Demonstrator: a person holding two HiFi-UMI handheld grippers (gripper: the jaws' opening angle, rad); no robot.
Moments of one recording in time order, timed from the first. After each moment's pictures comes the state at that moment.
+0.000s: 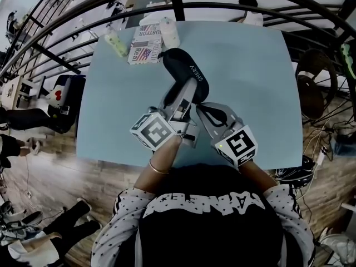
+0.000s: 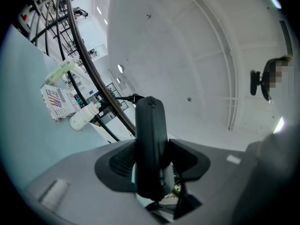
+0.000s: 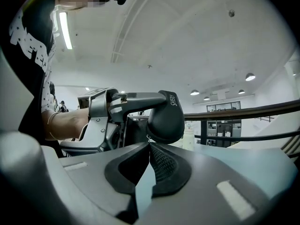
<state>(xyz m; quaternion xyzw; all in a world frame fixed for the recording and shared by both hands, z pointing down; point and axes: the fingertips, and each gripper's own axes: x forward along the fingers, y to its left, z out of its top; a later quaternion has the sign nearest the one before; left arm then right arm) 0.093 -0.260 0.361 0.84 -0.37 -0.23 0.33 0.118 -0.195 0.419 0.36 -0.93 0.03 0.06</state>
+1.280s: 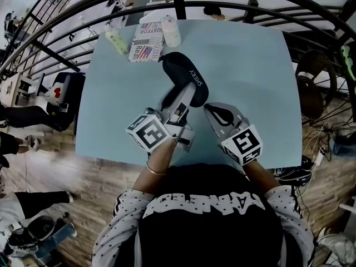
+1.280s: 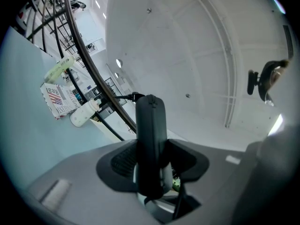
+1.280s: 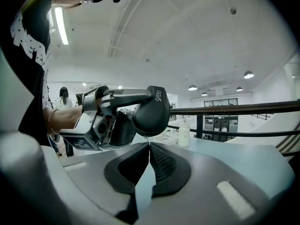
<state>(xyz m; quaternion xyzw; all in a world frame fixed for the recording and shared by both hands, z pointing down) 0.086 -0.248 0.367 0.85 -0.35 -0.21 0.34 0.135 -0.194 0.437 0.37 -0.92 0.05 0.10</state>
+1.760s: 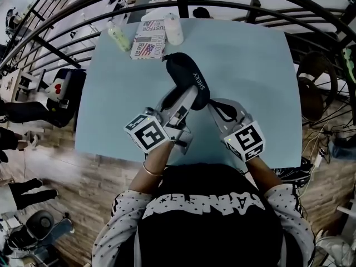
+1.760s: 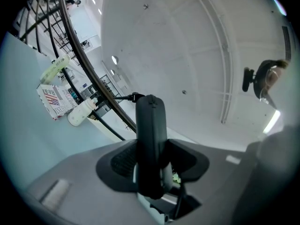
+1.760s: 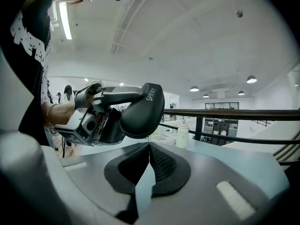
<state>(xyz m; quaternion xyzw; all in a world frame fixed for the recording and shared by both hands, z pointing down) 0.084 -0.236 0.364 0.86 -0.33 -0.19 0.34 0.139 -0.202 0.434 0.37 -0.92 0.03 0.12</state>
